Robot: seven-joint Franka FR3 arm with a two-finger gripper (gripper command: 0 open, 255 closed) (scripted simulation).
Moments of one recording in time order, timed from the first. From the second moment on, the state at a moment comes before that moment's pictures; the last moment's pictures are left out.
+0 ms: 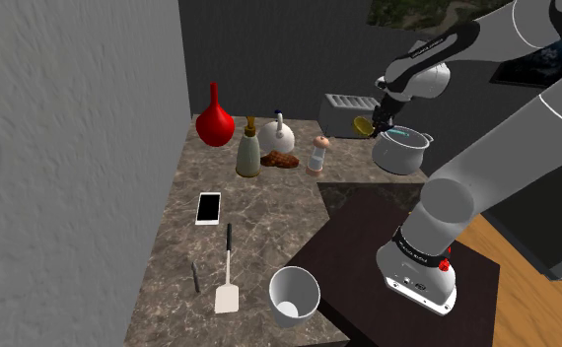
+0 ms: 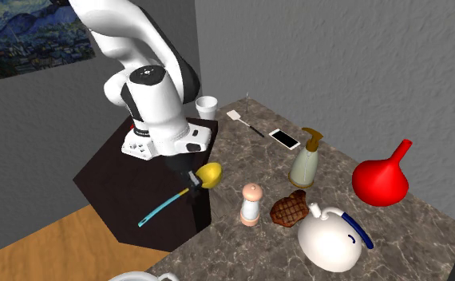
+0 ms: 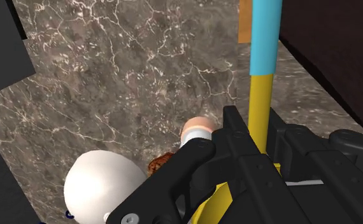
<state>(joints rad) -0.22 -0.29 -0.67 -2.58 -0.12 2.49 -1.62</state>
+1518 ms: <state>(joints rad) -0.15 0.12 -0.82 -2.52 0.47 2.69 -2.21</state>
